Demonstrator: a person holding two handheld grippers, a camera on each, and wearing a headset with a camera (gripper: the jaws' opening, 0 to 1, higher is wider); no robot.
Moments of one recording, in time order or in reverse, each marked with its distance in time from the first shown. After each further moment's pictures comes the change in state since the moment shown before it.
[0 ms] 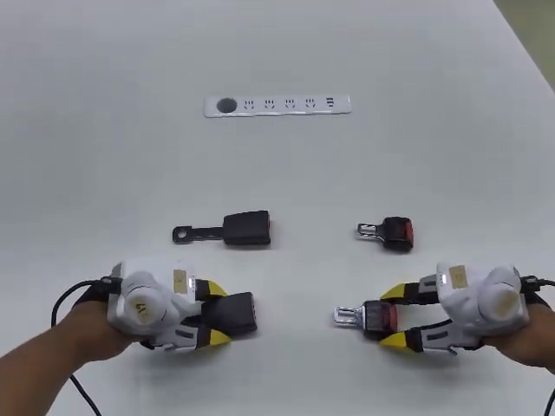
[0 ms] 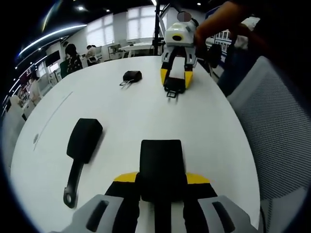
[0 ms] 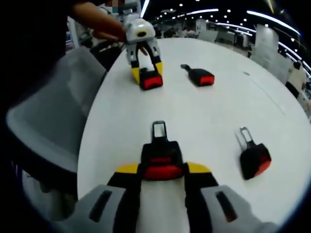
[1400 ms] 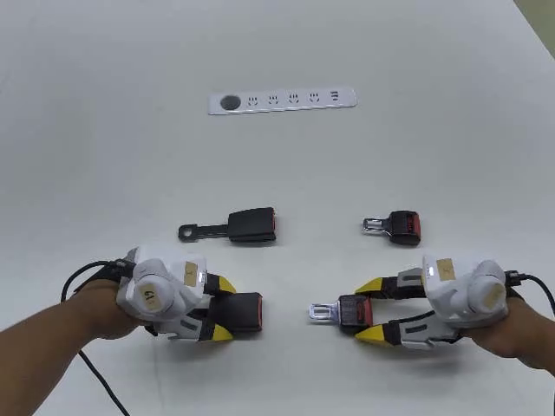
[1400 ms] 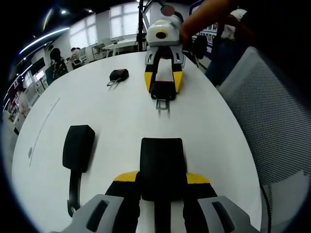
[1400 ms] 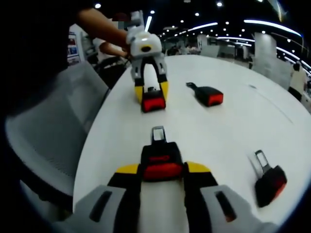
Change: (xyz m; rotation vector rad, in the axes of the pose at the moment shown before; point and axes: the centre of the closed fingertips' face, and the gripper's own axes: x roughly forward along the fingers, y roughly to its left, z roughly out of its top) left arm -0.003 0.000 -0.001 0.095 0.055 -0.092; right arm 0.037 0.011 0.043 0.000 -0.186 0.045
